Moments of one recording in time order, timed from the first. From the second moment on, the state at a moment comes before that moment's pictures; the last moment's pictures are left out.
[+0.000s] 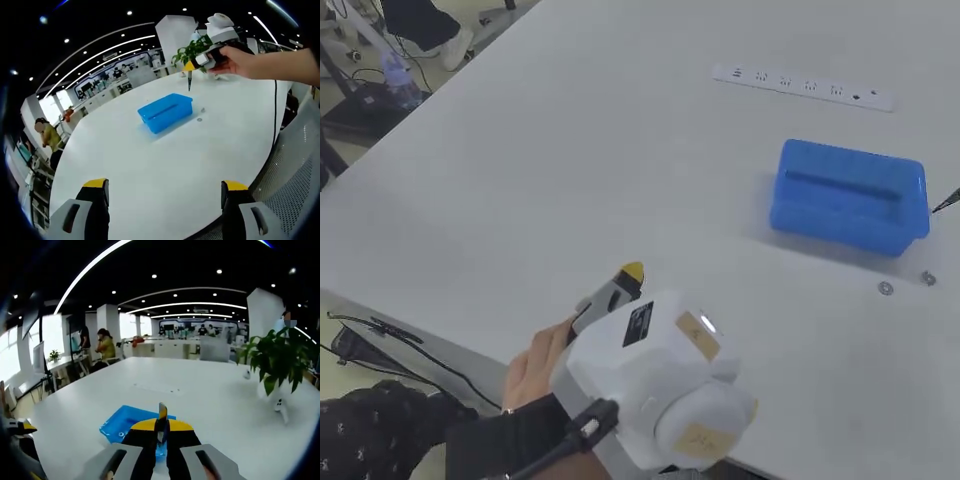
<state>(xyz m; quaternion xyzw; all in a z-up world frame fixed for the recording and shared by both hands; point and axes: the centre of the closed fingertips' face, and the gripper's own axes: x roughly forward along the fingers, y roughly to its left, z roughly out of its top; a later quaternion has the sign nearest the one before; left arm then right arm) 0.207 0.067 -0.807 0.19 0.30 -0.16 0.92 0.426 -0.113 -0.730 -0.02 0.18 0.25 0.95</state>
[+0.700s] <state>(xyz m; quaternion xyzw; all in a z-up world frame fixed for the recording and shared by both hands) 0.206 0.067 -0.810 0.19 0.31 -0.16 0.92 0.422 -0.136 -0.781 -0.04 0.22 0.22 0.95</state>
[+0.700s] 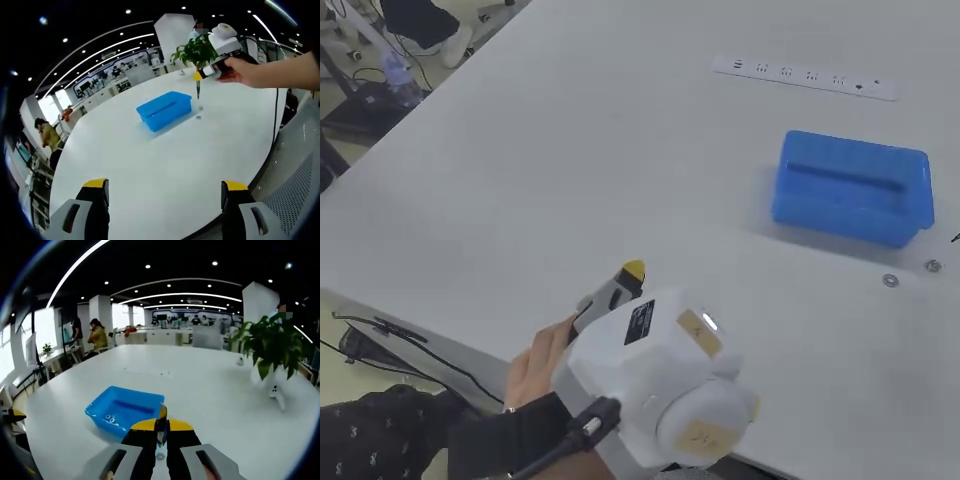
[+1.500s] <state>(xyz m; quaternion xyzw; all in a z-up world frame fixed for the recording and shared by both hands) 0.206 0.067 -0.811 0.19 0.31 -0.16 0.92 0.422 -0.137 -0.812 -0.05 0.25 0.22 0.94</state>
